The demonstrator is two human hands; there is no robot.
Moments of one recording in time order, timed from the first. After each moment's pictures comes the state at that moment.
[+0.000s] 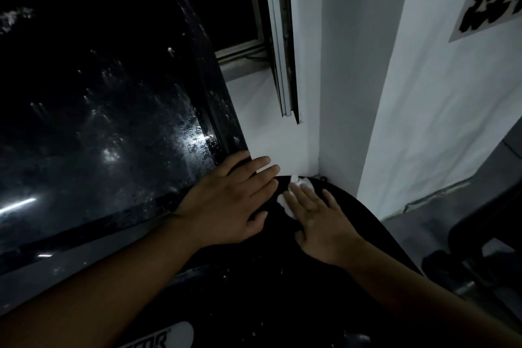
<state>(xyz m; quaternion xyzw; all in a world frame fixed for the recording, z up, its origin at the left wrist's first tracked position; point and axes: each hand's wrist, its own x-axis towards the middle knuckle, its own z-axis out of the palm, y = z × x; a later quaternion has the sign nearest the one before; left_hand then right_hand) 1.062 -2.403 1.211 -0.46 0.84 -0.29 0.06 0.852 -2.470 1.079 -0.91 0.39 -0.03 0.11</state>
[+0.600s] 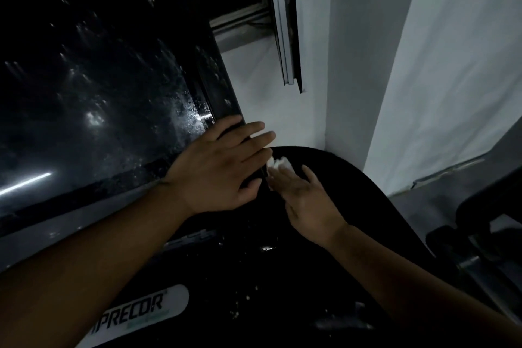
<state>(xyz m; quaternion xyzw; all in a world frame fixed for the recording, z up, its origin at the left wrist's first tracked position) 1.064 -2.403 1.205 -0.45 0.84 -0.30 0.04 0.870 -2.455 1.044 -0.91 0.29 -0.26 0.13</state>
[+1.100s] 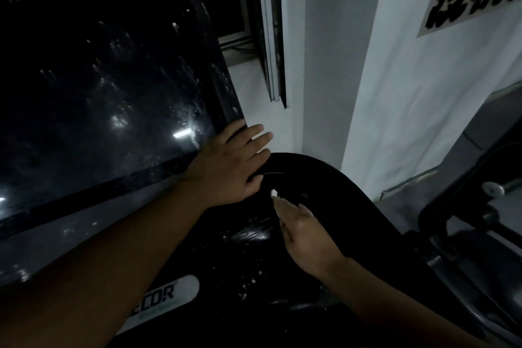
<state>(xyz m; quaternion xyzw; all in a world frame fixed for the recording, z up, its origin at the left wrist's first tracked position) 1.062 -2.395 1.206 -0.46 0.84 -0.30 0.05 0.857 -2.374 1.070 -0.85 0.39 -0.22 0.27</state>
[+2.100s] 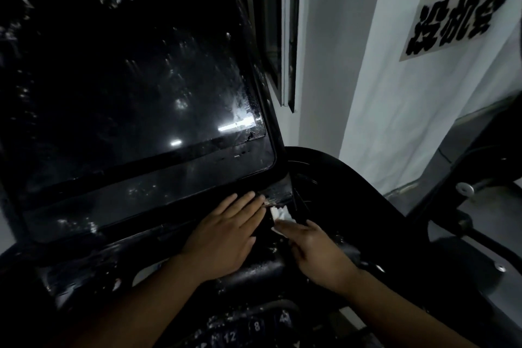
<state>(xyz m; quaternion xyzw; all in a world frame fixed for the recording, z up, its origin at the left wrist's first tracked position) 1.103 -2.227 1.134 -0.51 0.84 -0.18 0.01 0.868 -2.264 1.096 -0.87 0.39 -0.16 0.26</state>
